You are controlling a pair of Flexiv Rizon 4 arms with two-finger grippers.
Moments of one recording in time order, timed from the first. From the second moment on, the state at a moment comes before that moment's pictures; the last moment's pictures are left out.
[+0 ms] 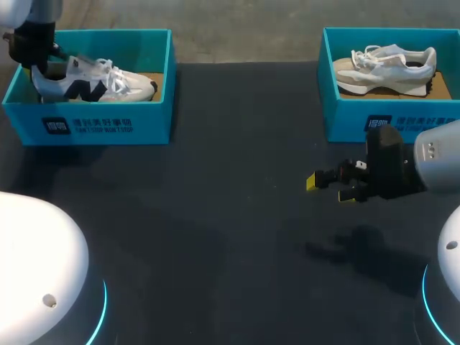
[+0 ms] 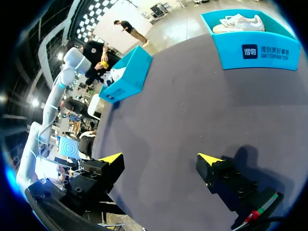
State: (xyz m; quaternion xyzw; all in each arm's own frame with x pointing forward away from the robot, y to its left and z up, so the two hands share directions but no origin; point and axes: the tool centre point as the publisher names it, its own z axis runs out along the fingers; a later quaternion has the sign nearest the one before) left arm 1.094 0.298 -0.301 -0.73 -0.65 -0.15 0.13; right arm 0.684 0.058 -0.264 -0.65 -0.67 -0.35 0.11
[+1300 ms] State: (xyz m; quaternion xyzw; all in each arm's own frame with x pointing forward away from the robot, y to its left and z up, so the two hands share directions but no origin) left arm 1.072 0.302 -0.360 -0.73 -0.65 -0.13 0.16; right arm 0.684 0.058 -0.264 -0.65 -0.67 -0.35 0.11
